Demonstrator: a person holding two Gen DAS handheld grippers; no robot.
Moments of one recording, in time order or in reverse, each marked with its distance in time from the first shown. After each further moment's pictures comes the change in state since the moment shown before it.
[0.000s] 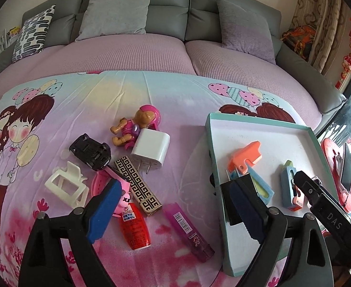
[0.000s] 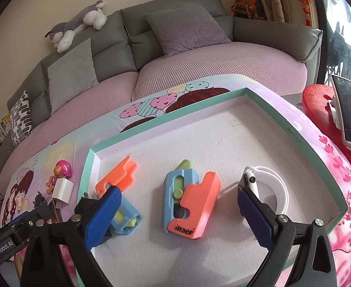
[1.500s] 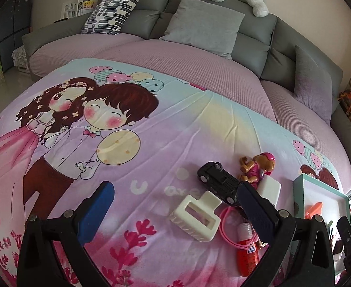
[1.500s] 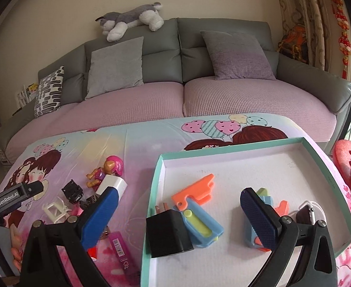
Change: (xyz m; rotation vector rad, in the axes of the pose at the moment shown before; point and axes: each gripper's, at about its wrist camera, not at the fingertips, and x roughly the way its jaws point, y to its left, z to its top) left arm -0.021 0.152 0.004 -0.347 -0.120 0.204; right arm -0.019 0.116 -0.010 -0.273 -0.102 0.093
